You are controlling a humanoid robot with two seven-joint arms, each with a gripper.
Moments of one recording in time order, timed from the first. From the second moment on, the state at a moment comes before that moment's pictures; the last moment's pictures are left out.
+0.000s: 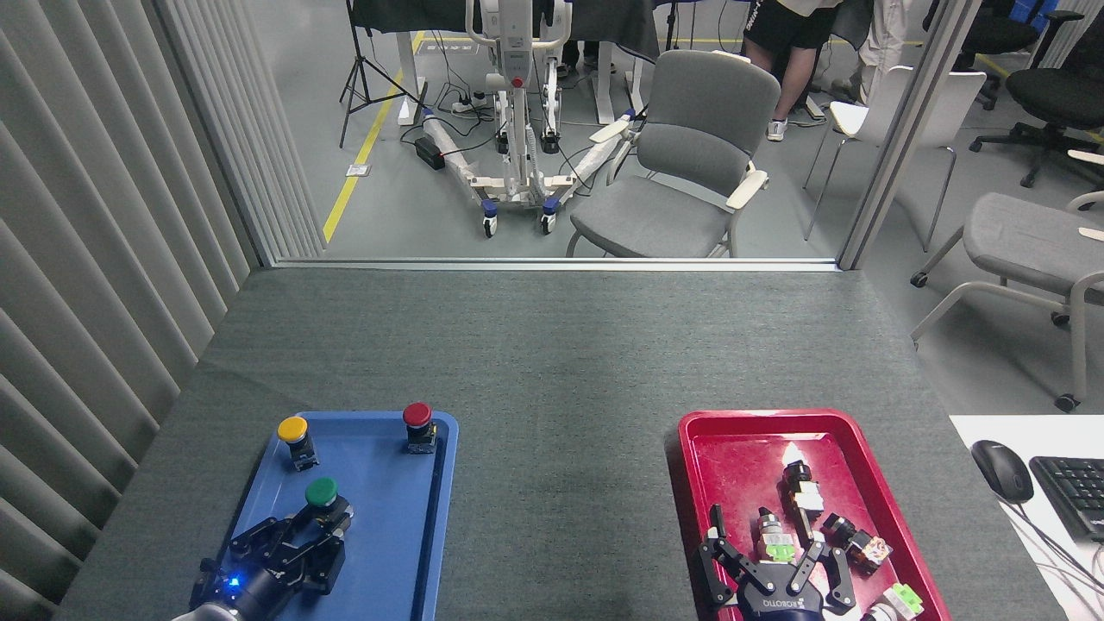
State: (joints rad) left arm -0.27 0.30 -0.07 -0.78 -1.41 -0.53 0.29; right arm 0.17 0.06 0.06 -1.57 1.47 0.04 -0.22
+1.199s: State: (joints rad) left arm -0.40 0.00 -0.34 -0.78 -1.53 -0.58 0.23; right arm 0.16 0.06 0.07 -1.57 1.48 0.03 -0.20
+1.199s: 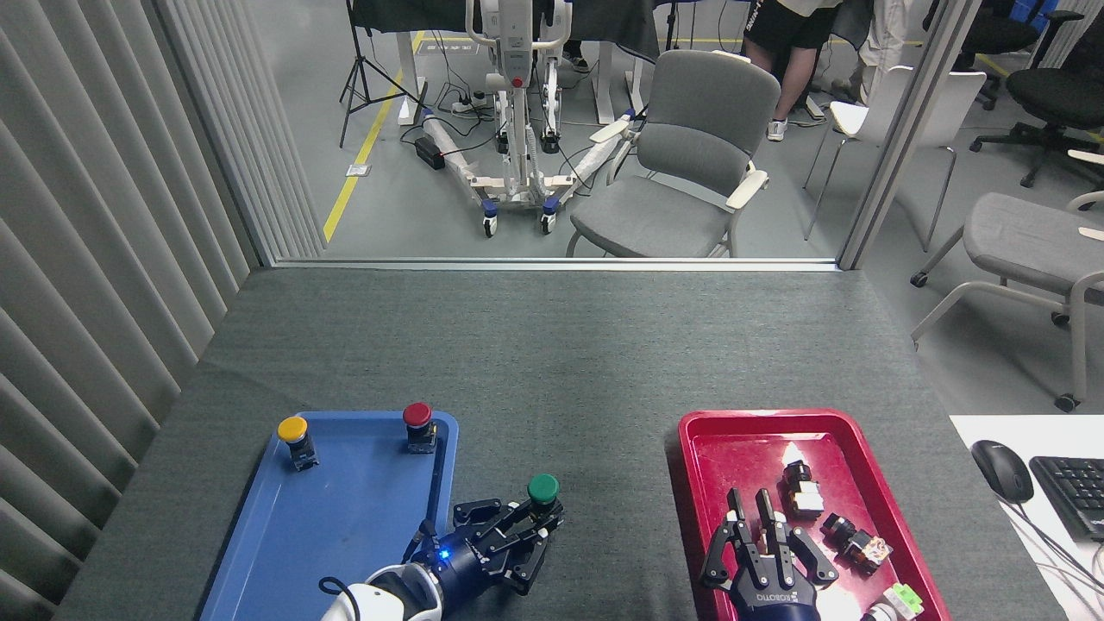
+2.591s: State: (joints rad) left arm -0.09 0.28 -0.06 -1.28 -1.30 -0.25 0.26; right arm -0.09 0.19 0.32 -1.15 1.64 -0.02 -0.17
